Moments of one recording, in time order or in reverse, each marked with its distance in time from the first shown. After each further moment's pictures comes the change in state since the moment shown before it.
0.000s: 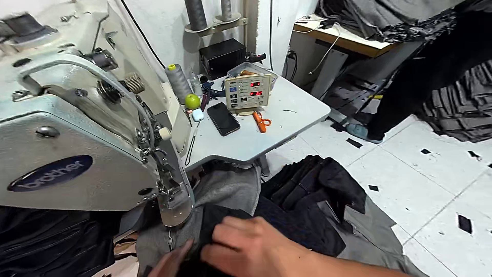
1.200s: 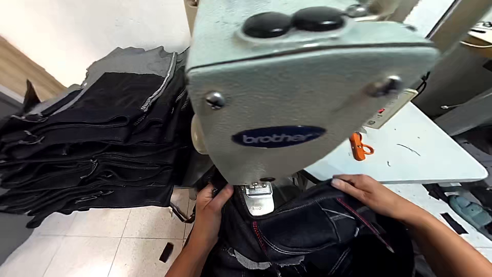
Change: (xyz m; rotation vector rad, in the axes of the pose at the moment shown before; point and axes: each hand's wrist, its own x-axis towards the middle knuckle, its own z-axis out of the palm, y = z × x) left_hand 0.070 -0.065 0.016 -1.034 0.751 -0.565; right_hand -0.021 0.219 -0.017 0.159 -0.459 0.559
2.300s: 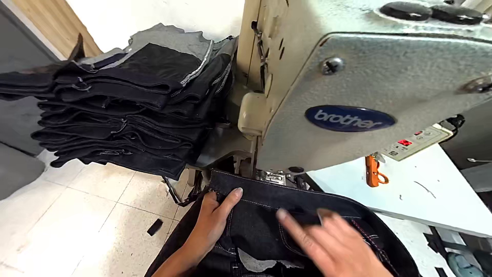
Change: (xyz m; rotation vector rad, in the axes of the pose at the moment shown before) left_hand -0.040 -0.013 -0.021 -0.074 -0.042 0.020; right_hand -0.017 -0.163 0.062 -0.570 0.285 -0.829
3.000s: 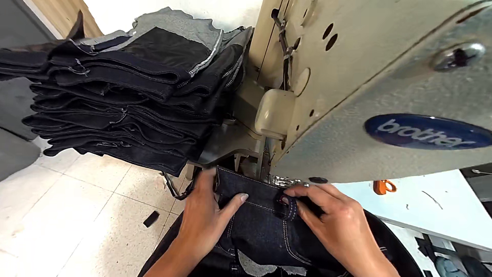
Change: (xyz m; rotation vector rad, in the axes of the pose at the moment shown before) left_hand 0.005 0.010 -0.022 0.813 0.191 0.387; right_hand 0.042 0.020 0.025 0.214 0.078 0.467
